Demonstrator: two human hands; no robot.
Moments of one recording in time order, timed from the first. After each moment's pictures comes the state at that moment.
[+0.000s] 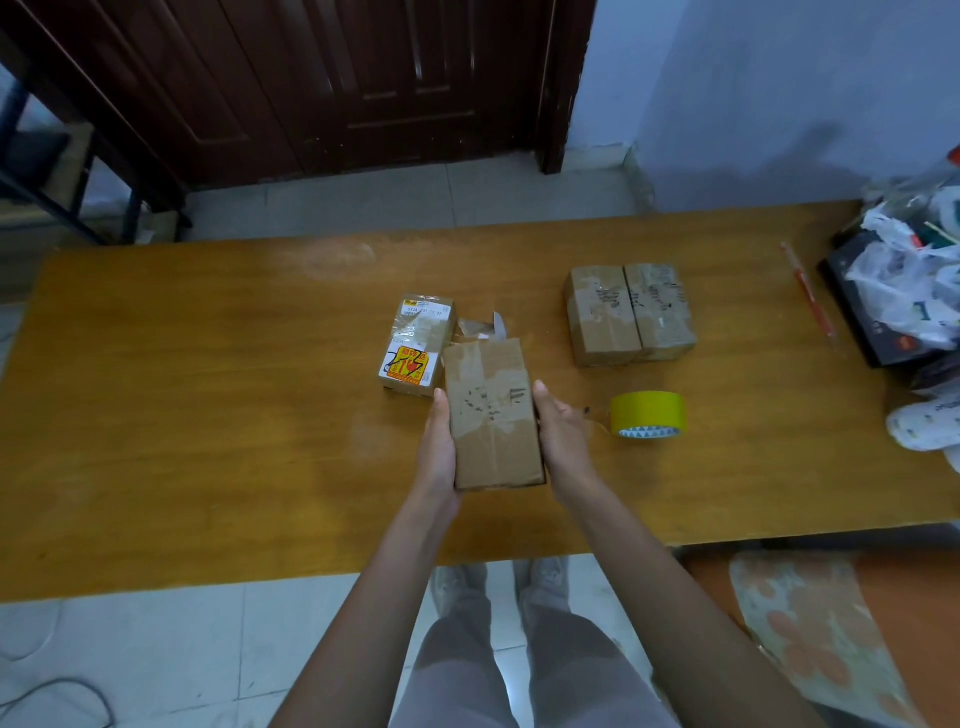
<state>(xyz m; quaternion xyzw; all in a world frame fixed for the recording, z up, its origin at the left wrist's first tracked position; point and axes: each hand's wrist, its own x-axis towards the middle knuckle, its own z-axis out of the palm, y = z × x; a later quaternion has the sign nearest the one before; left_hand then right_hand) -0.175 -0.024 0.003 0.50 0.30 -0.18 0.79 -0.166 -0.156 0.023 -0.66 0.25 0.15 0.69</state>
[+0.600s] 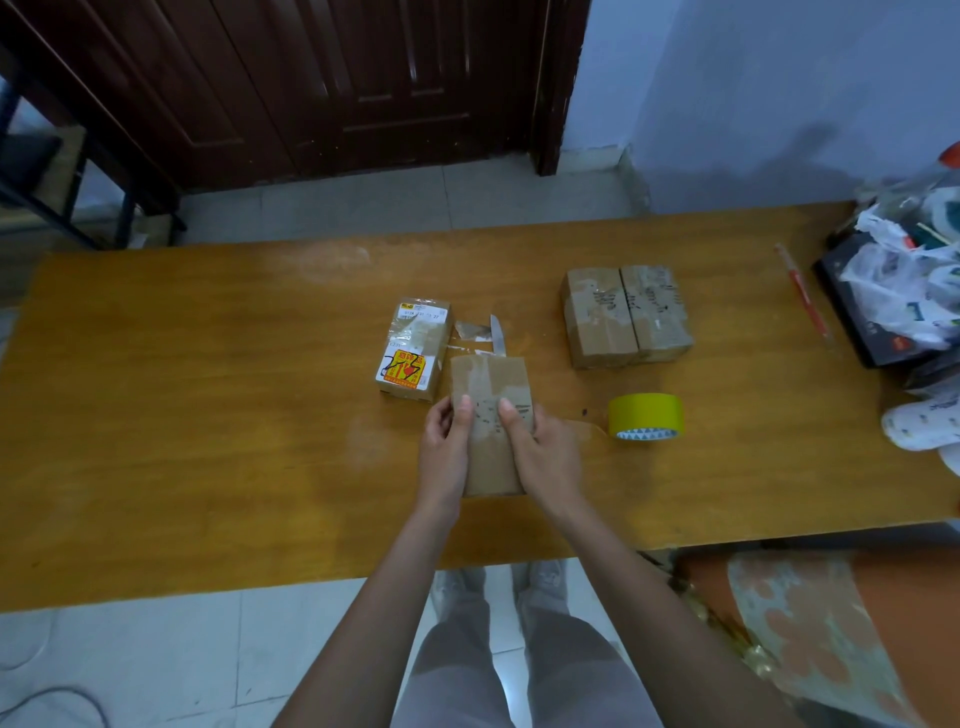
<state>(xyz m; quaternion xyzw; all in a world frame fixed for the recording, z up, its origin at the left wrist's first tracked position) -0.178 -0.029 0.002 0.63 0.27 -0.10 0.72 -0.179 -0.147 0.010 -0.86 0.12 0.05 0.49</state>
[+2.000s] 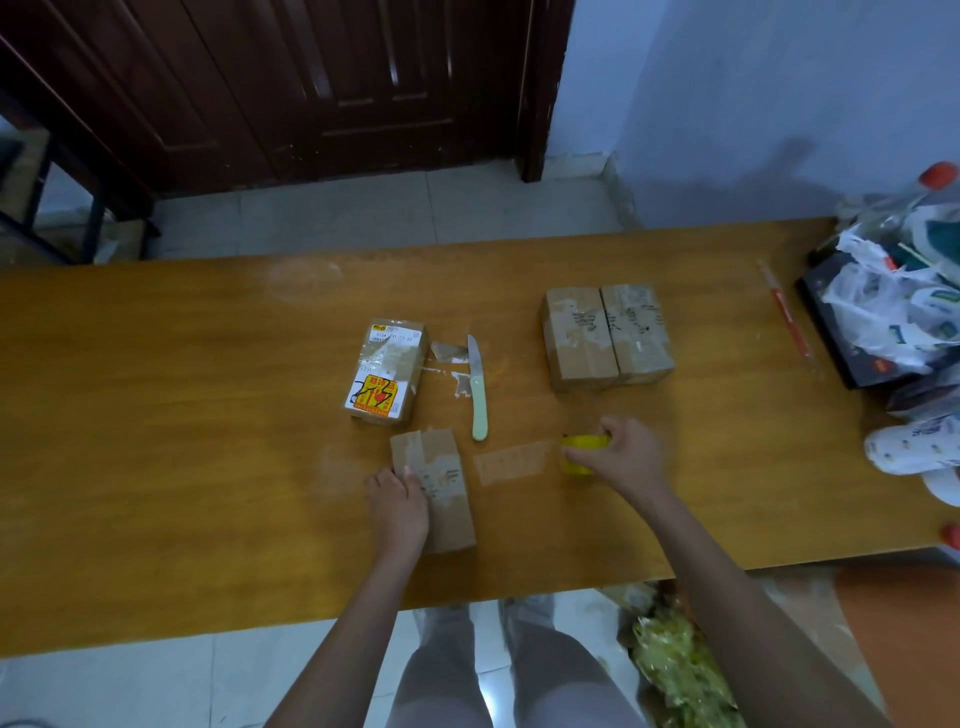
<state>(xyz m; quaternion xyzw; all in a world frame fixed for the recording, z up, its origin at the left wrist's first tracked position) -0.178 -0.011 -0.064 0.84 0.32 -0.14 0.42 -0.137 -0.278 -0.012 -0.95 0.12 0.12 0.27</state>
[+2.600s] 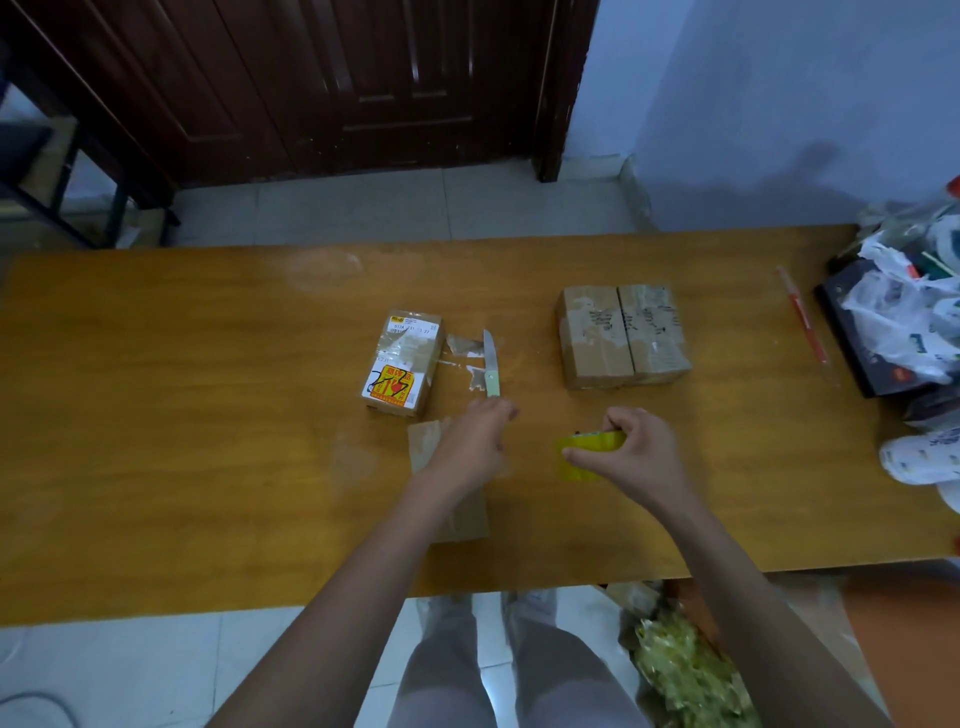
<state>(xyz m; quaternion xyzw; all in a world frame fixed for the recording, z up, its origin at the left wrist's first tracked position) -0.118 -0.052 -0.002 0.93 -0.11 -0.20 0.29 -0.152 -0.254 0.044 -0.92 0.05 0.09 0.38</state>
